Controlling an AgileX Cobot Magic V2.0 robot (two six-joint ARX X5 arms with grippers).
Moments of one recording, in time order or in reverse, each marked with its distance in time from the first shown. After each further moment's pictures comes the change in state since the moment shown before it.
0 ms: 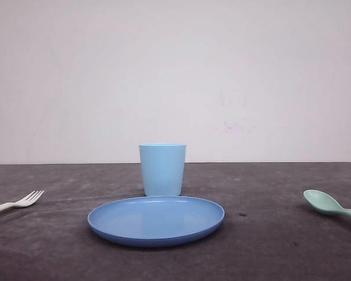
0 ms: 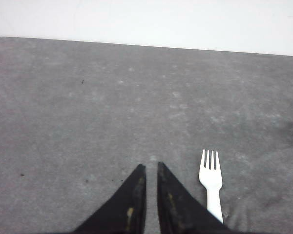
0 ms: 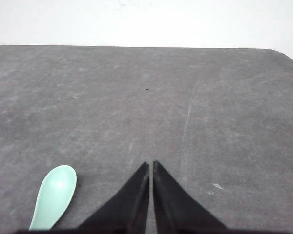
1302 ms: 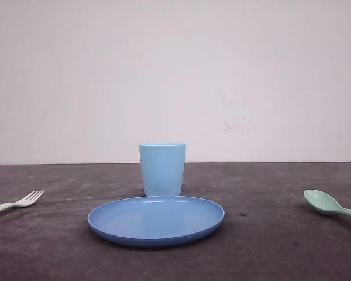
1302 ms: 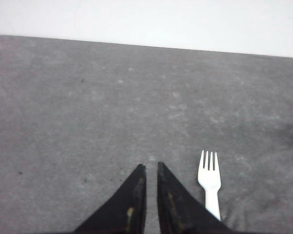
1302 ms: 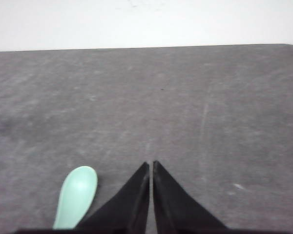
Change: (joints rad) left arm 0.000 0.000 0.000 0.000 0.000 -0.039; right arm 0.000 0.000 0.000 0.001 -0.069 0.064
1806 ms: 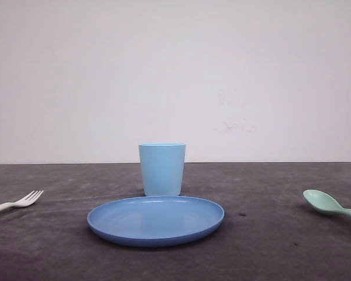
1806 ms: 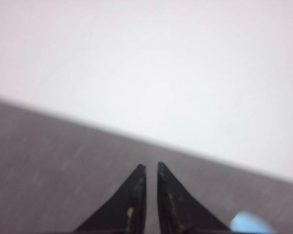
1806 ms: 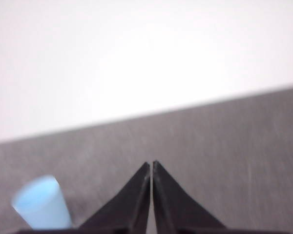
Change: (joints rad) left arm 0.000 0.023 0.203 0.178 0.107 -0.237; right arm 0.000 0.065 0.366 -0.084 -0.074 0.227
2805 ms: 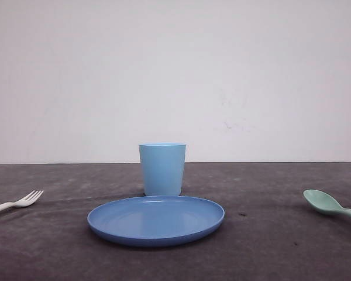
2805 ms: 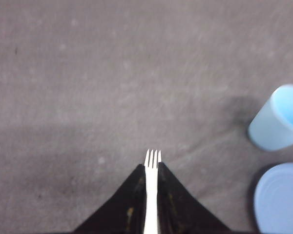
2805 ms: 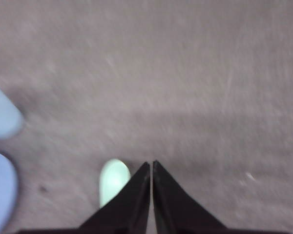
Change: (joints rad) left arm -0.088 0.855 0.567 -0.528 -0.025 0.249; right arm 0.101 0.847 0.425 -0.377 0.137 -0.227
